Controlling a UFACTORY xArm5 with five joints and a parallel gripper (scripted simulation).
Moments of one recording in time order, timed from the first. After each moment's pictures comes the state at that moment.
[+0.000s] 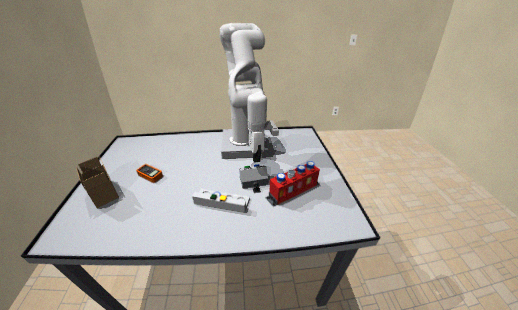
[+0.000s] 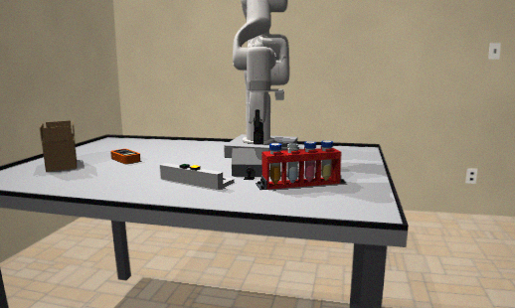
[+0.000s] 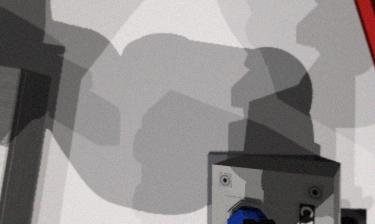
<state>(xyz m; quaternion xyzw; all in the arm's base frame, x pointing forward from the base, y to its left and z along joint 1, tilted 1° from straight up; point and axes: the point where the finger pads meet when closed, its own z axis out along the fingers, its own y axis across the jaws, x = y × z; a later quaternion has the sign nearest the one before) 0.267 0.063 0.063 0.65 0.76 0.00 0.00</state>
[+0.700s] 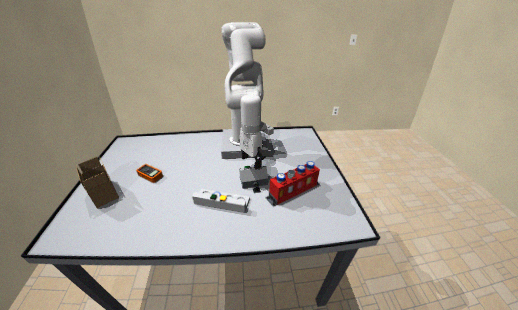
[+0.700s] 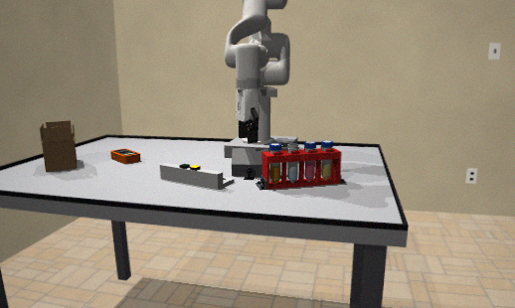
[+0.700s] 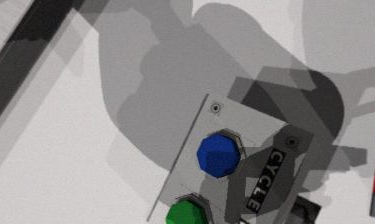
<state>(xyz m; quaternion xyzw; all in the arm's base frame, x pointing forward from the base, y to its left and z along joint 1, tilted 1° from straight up) 0.304 0.038 0.072 0.48 0.88 0.00 0.01</state>
